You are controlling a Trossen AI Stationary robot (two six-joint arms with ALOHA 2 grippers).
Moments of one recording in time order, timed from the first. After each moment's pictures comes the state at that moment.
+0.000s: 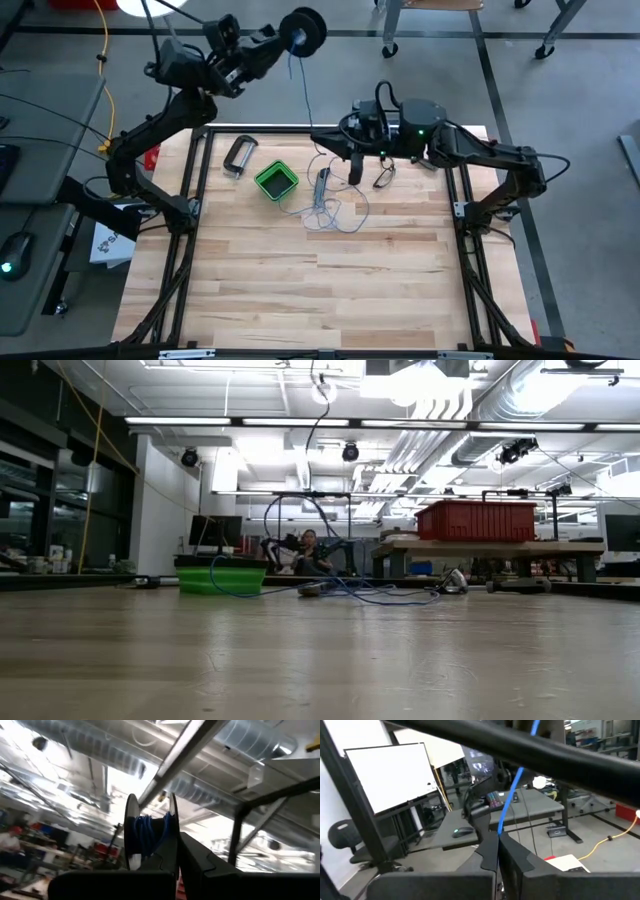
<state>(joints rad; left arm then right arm) 0.48 1.49 1.79 0.49 0.43 -0.75 -0.04 1.54 1.77 -0.17 0.00 0.20</state>
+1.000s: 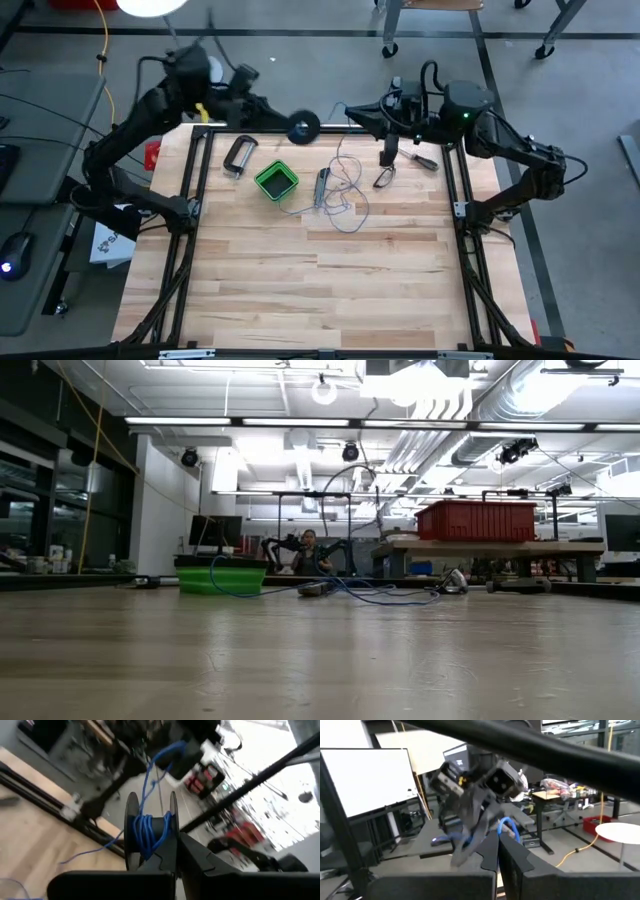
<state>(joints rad) 0.40 1.36 1.79 -0.52 0.62 -0.77 -0.10 1.39 1.77 -0.28 0.04 0.11</state>
